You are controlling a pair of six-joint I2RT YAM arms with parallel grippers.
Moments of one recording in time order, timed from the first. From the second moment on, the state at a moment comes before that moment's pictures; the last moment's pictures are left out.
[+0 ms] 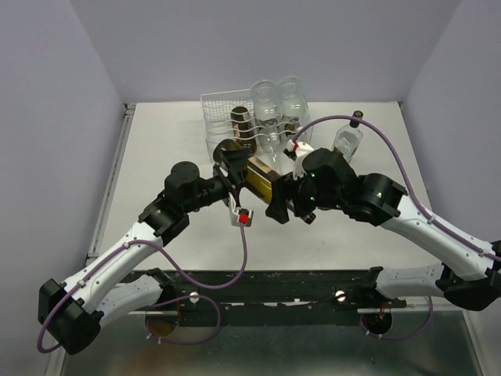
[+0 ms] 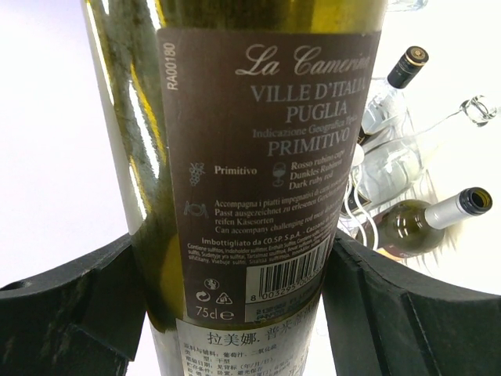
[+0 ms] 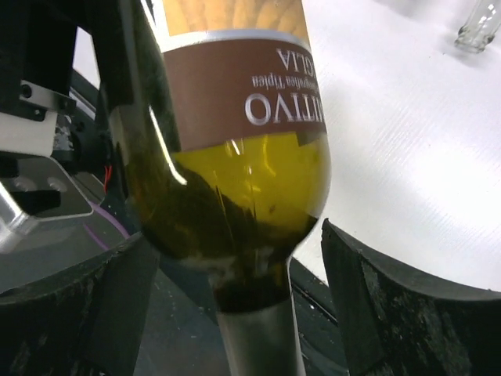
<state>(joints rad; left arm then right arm) -0.65 0.95 0.79 0.03 0.42 1.56 1.01 1.19 1.41 -0.88 0.05 0.45</state>
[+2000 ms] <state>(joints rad) -0.73 0.78 0.99 -0.20 -0.06 0.61 1.01 1.34 1.34 -0.78 0.20 0.58</state>
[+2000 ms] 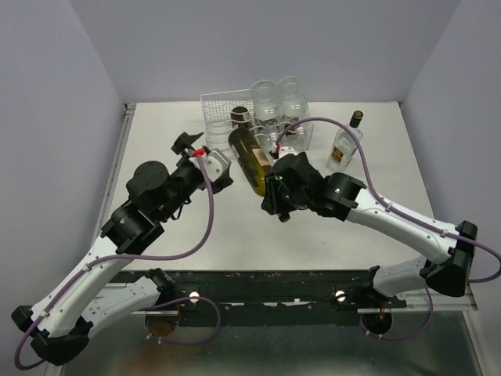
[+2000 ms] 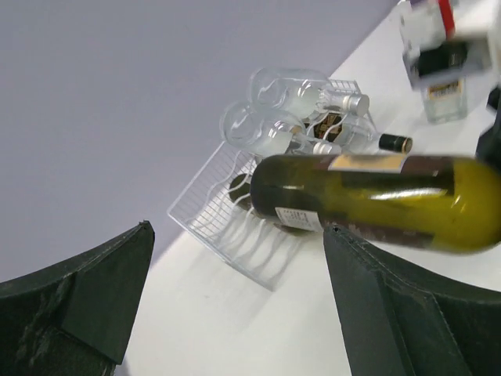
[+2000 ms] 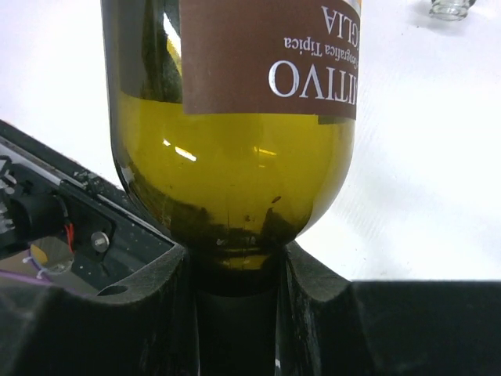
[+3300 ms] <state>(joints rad) -0.73 0.54 1.15 -0.75 -0.24 -0.23 1.02 1.98 1.55 -0.50 0.27 0.70</state>
